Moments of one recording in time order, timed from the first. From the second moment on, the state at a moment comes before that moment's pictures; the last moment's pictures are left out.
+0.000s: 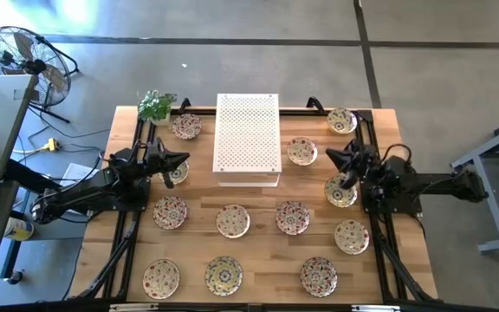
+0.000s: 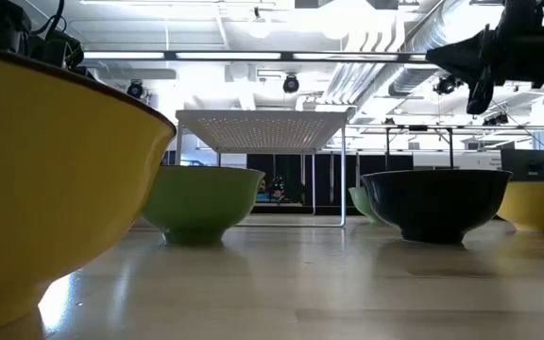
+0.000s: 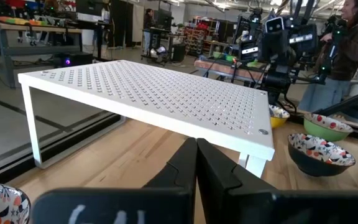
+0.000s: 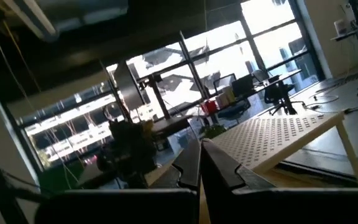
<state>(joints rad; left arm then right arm) 0.38 0.01 0.01 0.01 0.01 -0.14 -0.07 0.20 0.01 0.49 0.32 0.36</state>
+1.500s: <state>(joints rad) 0.38 0.01 0.01 0.01 0.01 -0.22 -0.77 1.05 0.83 -0.38 0.23 0.66</state>
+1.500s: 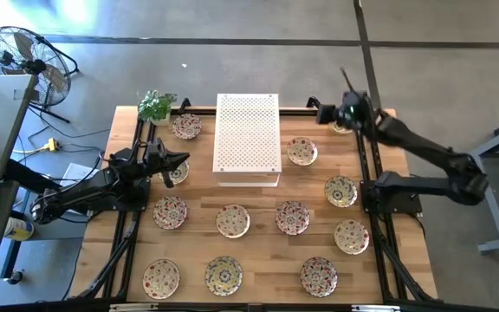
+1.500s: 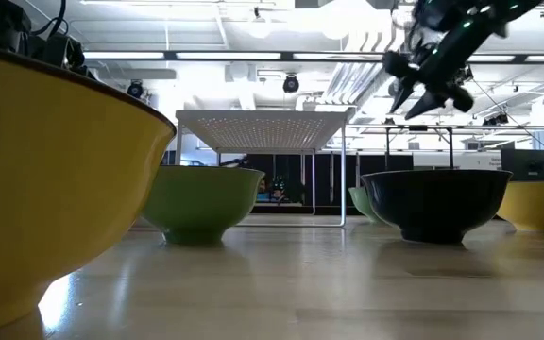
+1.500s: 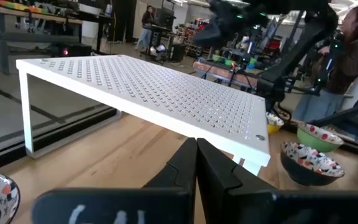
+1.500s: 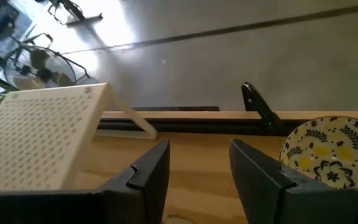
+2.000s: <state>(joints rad) 0.38 0.01 0.01 0.01 0.01 -0.32 -1.08 1.69 1.56 -0.93 -0.17 0.03</state>
